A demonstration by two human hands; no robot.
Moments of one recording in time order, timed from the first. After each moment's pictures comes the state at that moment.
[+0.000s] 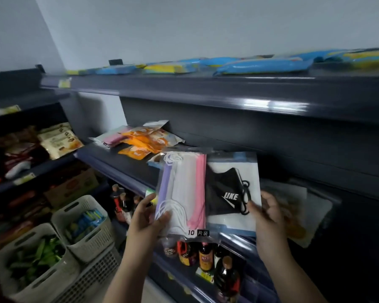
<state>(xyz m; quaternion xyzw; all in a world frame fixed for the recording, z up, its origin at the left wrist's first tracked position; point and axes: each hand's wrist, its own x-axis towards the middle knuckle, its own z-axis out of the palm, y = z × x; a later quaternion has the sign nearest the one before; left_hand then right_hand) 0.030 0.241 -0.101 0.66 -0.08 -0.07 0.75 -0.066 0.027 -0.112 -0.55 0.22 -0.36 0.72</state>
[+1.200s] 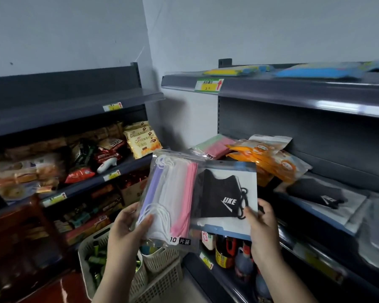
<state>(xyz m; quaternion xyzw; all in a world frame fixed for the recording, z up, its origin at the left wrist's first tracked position) 0.279 0.550 -0.092 0.63 0.03 0.07 0.78 0.256 0.303 -0.118 -0.57 0.17 -0.26 0.76</state>
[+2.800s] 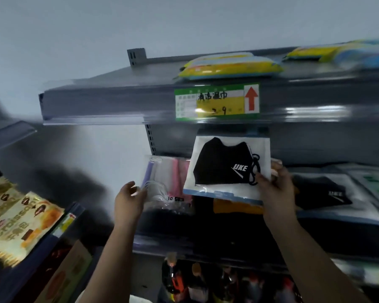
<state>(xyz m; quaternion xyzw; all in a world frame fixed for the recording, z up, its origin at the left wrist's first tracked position) 0.702 0.401 -0.096 0.79 -0.16 -0.15 0.58 0.462 0.253 -0.072 -0.49 0.35 -0.55 0.57</state>
